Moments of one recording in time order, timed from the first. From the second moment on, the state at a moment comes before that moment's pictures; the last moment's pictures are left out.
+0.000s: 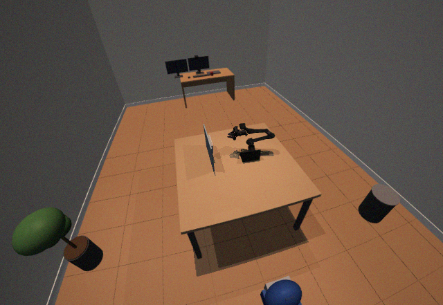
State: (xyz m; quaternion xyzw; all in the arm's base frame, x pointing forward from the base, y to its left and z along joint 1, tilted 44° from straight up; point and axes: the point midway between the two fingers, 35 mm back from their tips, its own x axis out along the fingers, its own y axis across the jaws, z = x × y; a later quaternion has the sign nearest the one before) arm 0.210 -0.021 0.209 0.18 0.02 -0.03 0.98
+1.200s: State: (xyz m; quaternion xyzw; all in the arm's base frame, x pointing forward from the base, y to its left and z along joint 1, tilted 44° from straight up) arm 0.271 -0.051 0.195 0.30 0.02 -0.03 0.95
